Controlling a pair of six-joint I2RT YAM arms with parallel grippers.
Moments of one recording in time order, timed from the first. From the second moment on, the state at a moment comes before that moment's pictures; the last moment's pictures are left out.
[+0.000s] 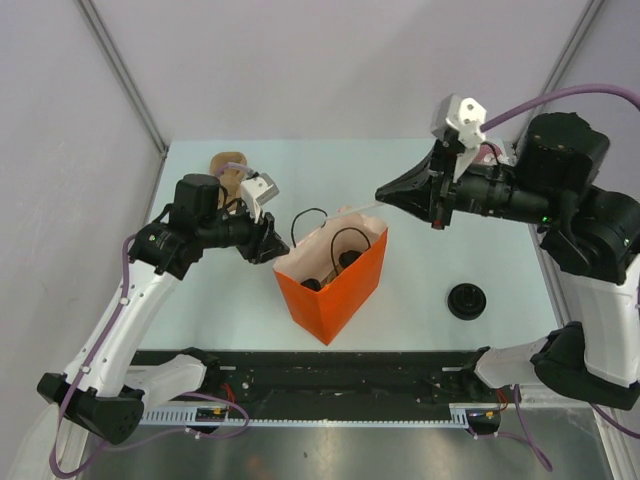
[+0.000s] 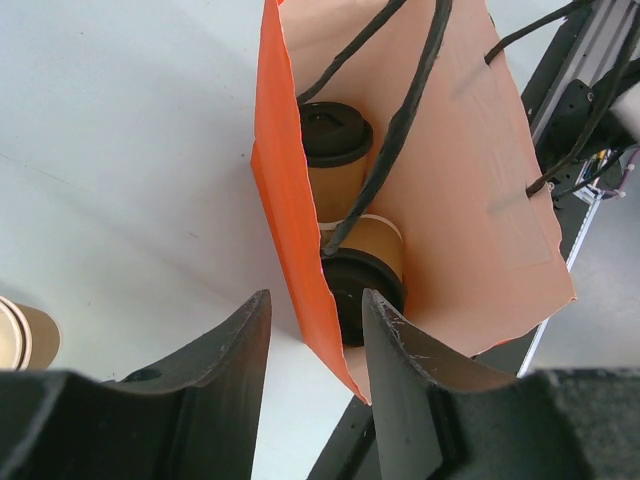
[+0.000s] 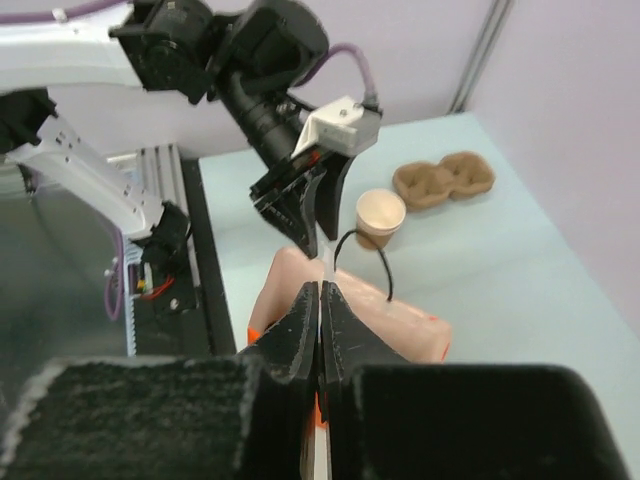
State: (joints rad) left arm -0.40 1.06 1.26 -0.83 0.62 0.16; right arm 0.78 1.34 2.29 -1.05 -0.44 -0.14
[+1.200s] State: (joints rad) left arm -0.40 1.08 1.26 -0.83 0.61 0.16; right arm 0.45 1.47 2.11 -0.89 -0.21 -0.06
